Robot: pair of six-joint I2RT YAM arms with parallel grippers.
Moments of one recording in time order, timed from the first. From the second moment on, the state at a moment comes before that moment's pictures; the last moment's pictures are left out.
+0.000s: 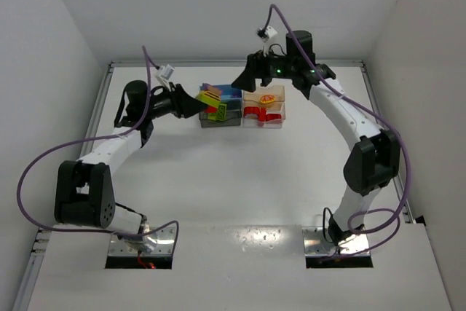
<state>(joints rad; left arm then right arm) -0.09 1.42 0.87 0.41 0.86 -0.52 0.37 1.79 1.65 -0.25 -0.70 0.11</state>
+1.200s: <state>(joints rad) -0.24 1.56 1.06 0.18 1.30 -0.31 0.33 1.72 1.51 -0.37 -1.19 -0.09</state>
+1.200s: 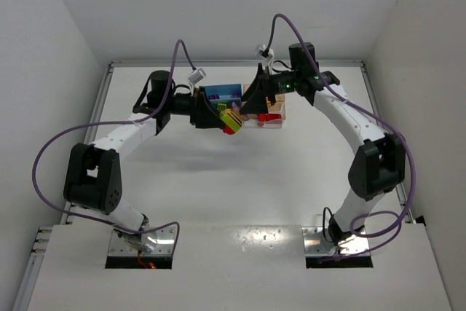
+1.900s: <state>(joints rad) -0.26 1.55 1.05 0.34 1.31 -0.43 0.35 1.74 1.47 -0.29 -1.24 0.01</state>
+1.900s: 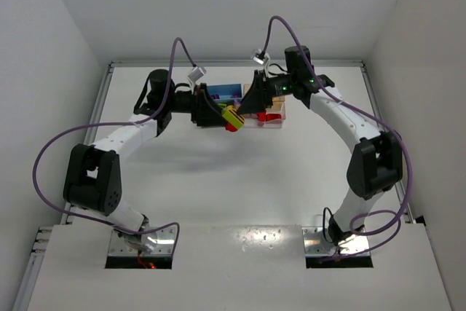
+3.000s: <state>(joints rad) -0.19 1.29 0.80 0.34 0.88 -0.39 0.25 1.72 1.41 -0.34 -1.15 -0.09</state>
